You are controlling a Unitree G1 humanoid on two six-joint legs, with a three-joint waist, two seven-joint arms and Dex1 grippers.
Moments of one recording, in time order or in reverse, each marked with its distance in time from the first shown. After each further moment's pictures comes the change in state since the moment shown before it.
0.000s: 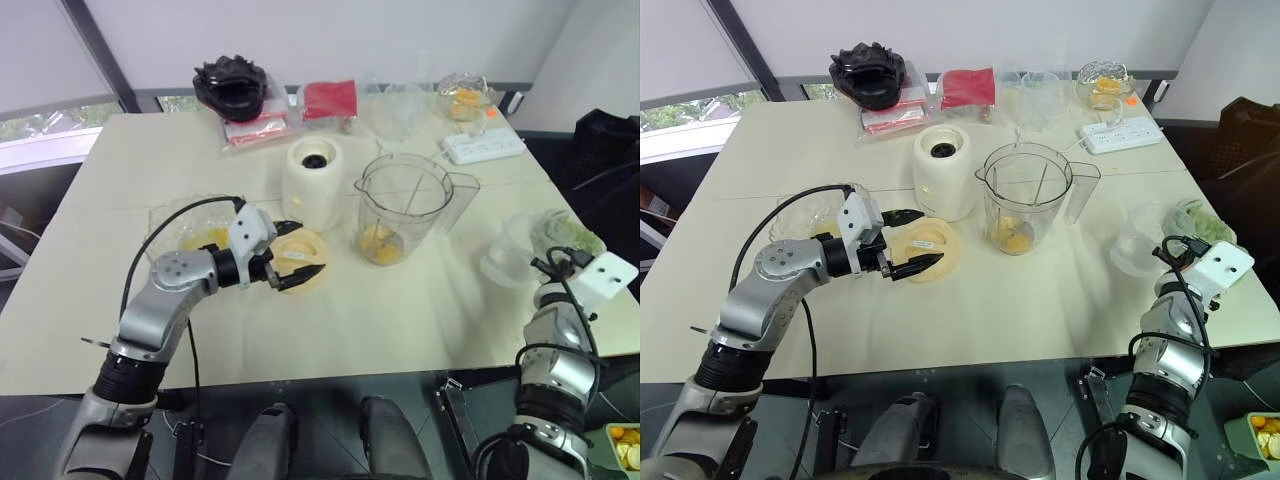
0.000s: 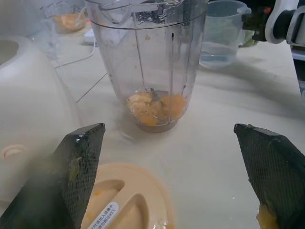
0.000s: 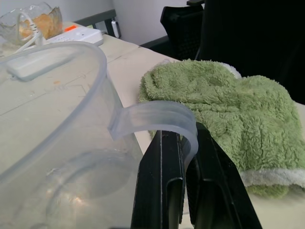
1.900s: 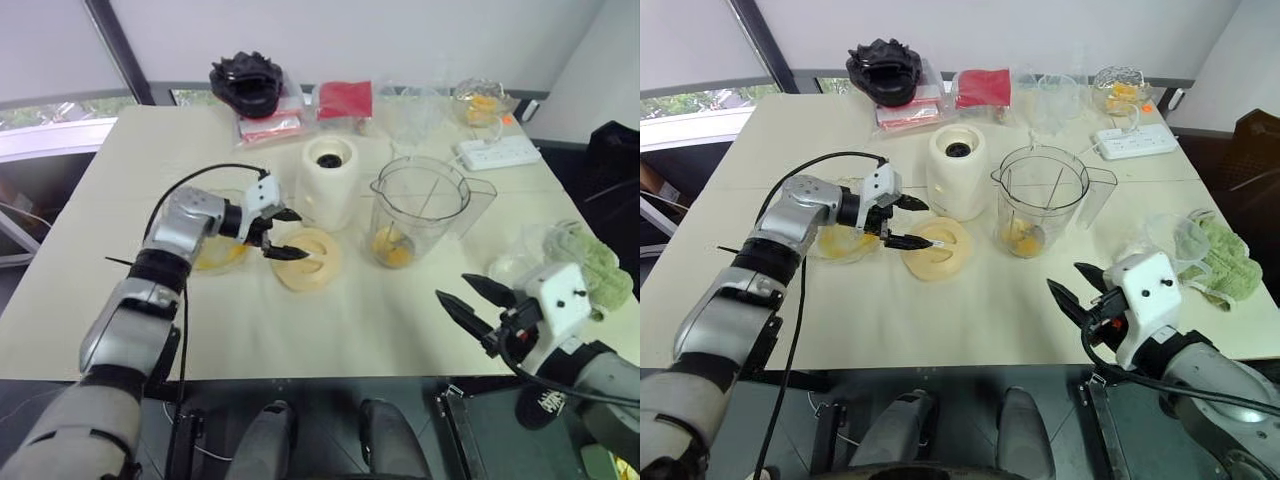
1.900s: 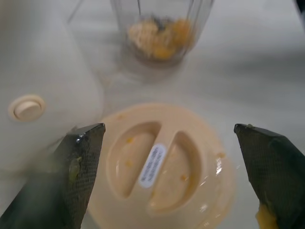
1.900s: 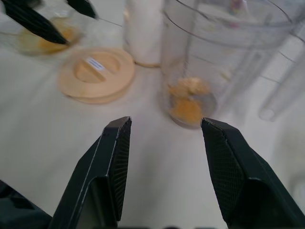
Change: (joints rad) left arm -0.644 -0.048 -0.198 1.132 0.281 -0.442 -0.443; right arm 0.603 -0.527 0.156 -1.245 0.672 0.674 0.277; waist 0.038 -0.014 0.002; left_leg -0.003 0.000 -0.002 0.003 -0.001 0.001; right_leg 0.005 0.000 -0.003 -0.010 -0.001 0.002
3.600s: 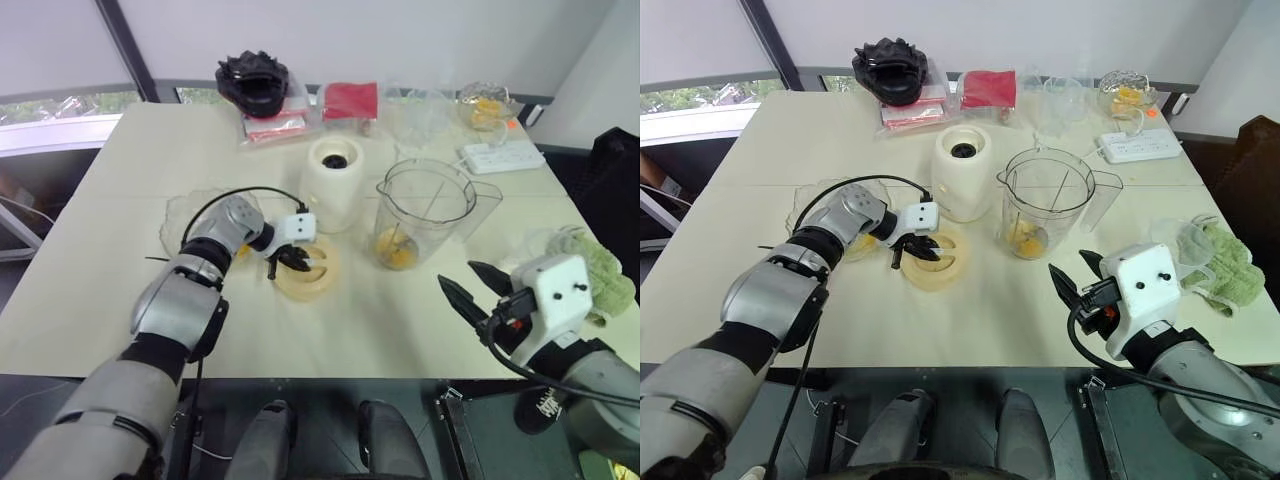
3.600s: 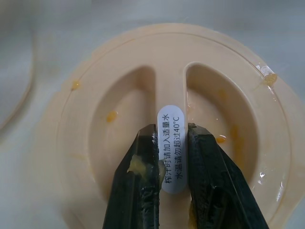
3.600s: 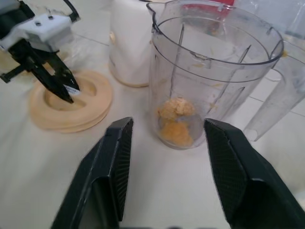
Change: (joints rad) left arm -0.179 -0.173 0.025 0.406 0.360 -0.200 -0.035; right arm 0.052 -0.195 0.178 0.017 0.050 -0.250 -0.363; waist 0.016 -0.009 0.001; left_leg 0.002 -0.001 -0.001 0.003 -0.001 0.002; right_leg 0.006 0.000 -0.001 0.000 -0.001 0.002
